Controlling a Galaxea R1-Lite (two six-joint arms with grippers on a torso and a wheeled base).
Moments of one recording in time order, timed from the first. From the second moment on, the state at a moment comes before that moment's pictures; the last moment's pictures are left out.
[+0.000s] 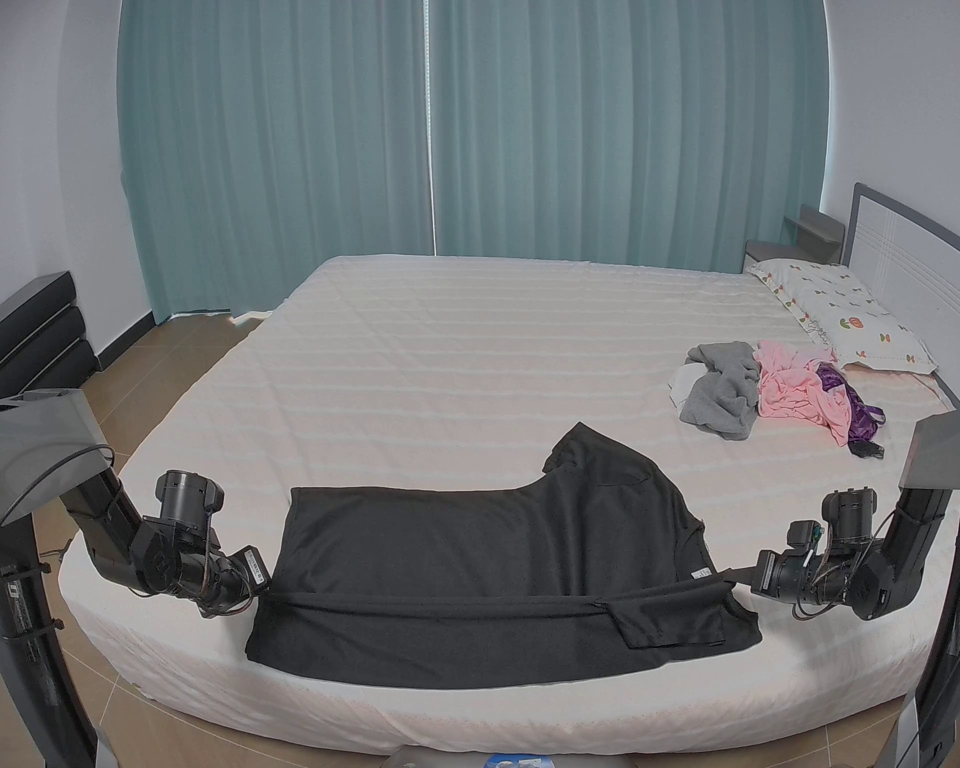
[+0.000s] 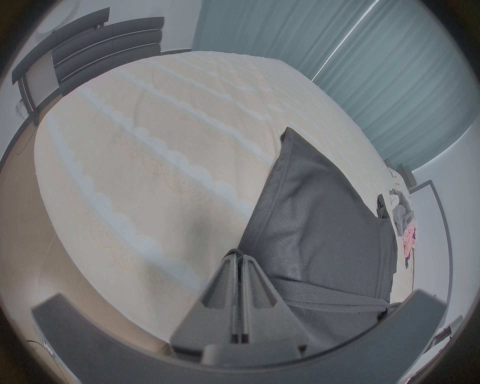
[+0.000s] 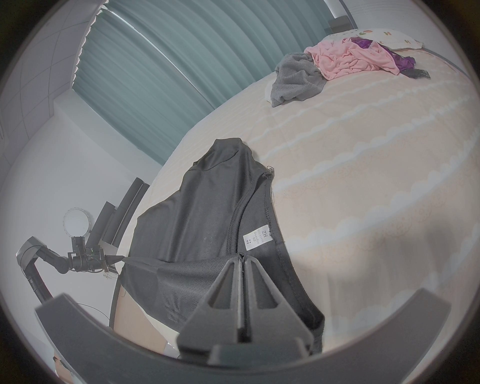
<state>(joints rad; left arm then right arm) 0.00 2.16 -0.67 -0.49 -0.10 -0.57 -0.07 2.24 -0.41 -1.06 0.49 0.33</state>
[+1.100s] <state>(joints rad) 0.01 1.84 -0.52 -0.48 -0.11 -0.71 -0.07 2.01 -0.32 -1.08 0.50 0.54</state>
